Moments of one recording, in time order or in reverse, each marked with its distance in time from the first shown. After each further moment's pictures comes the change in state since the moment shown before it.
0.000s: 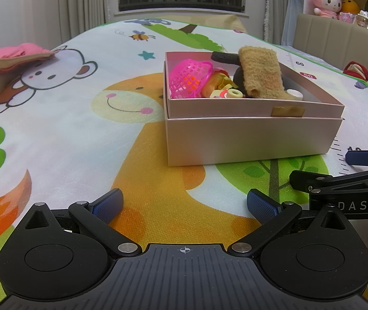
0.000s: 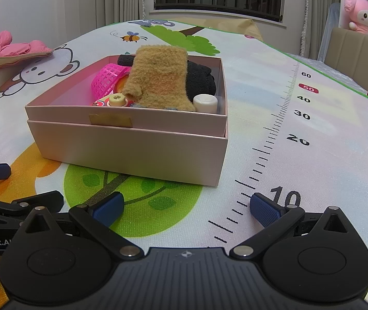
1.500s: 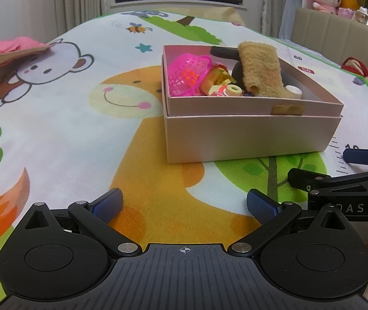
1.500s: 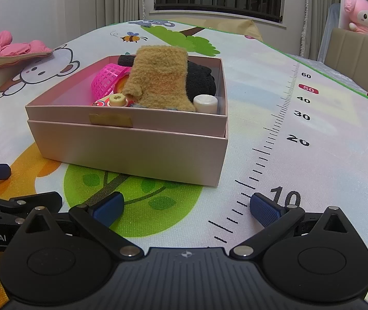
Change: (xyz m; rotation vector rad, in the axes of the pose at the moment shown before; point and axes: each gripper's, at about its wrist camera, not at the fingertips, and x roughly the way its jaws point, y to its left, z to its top) left arm 0.002 0.002 0.005 -0.002 0.038 -0.019; right arm 0.001 0.001 0.000 -0.002 -0.002 -0.002
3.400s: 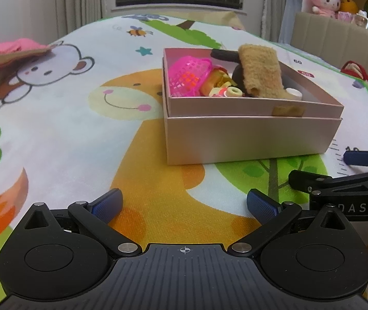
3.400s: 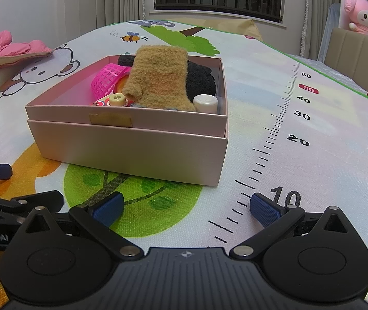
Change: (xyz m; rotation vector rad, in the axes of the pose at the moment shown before) left arm -0.001 0.002 -0.002 -0.004 -0.026 -0.005; right arm 0.001 0.000 0.000 -0.002 0.000 -0.001
